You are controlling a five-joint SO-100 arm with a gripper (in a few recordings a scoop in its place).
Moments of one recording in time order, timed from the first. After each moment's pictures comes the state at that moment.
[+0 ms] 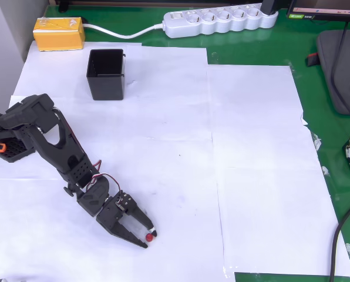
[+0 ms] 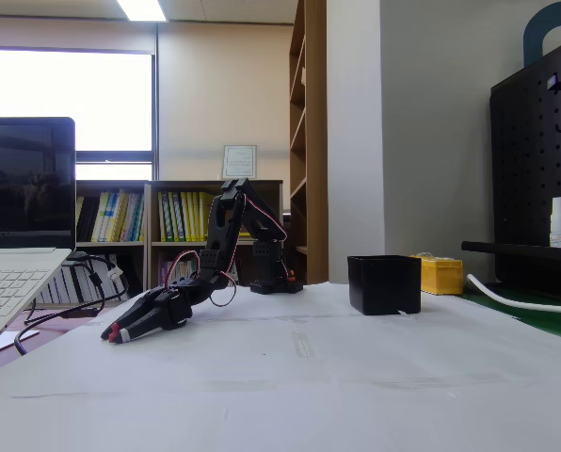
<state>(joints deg) 40.8 141.2 71.5 -55.8 -91.4</state>
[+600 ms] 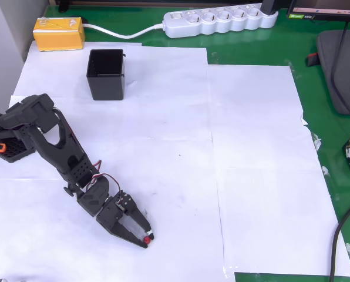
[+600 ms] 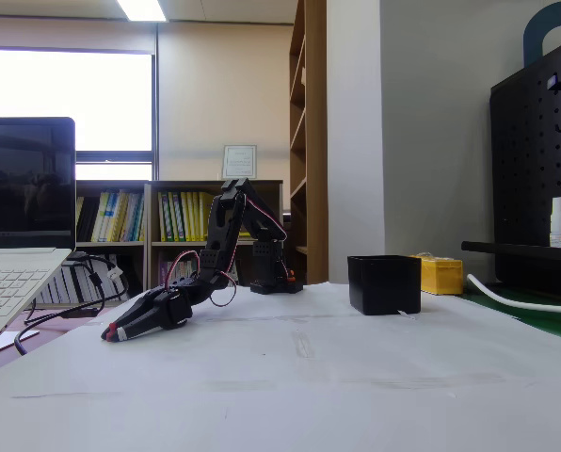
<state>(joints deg) 40.8 141.2 71.5 -55.8 -91.5</state>
